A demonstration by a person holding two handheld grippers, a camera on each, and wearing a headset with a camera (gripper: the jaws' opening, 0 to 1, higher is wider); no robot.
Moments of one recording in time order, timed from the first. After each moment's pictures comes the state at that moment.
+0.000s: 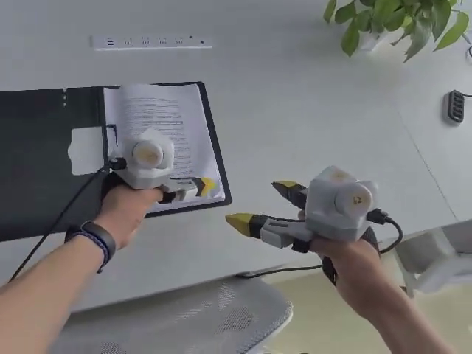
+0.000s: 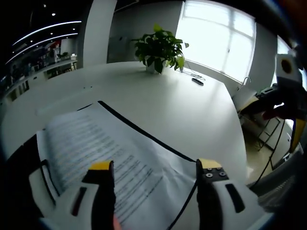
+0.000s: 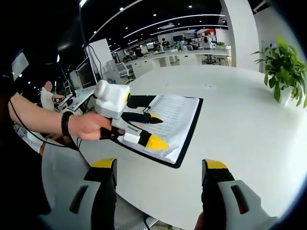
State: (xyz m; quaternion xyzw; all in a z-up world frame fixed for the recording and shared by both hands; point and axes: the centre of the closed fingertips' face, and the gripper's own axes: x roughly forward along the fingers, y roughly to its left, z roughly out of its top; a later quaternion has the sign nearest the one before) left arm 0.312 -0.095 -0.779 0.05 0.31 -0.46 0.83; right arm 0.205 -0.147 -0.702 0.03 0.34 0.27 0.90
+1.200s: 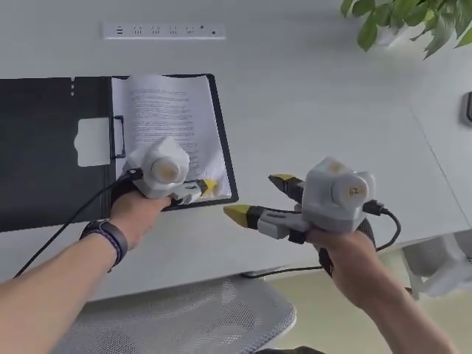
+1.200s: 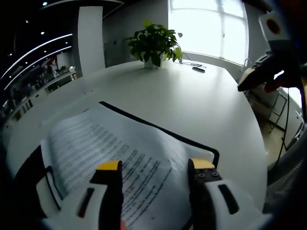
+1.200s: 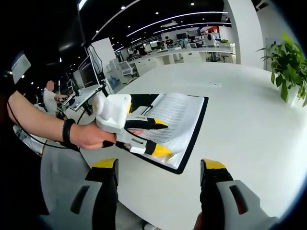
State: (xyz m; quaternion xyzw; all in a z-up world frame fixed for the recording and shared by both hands) left arm 0.319 -0.089 -0.799 0.13 0.28 -0.44 0.84; right arm 0.221 -0.138 -0.713 0.04 0.35 0.29 0.89
